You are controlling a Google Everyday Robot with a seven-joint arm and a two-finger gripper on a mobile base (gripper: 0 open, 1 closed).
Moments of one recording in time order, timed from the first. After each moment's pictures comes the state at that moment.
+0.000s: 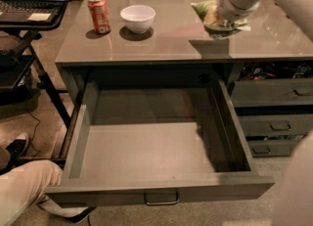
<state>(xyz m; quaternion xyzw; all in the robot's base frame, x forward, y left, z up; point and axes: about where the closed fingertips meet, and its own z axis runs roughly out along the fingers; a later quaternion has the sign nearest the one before) 0.744 -0.203 0.919 -0.06 0.94 0.02 0.33</state>
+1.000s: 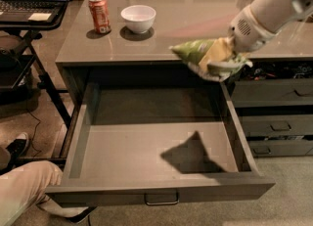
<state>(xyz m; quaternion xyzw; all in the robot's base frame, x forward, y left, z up) 0.573 -0.162 0.899 -0.25 0.93 0.19 0.17</state>
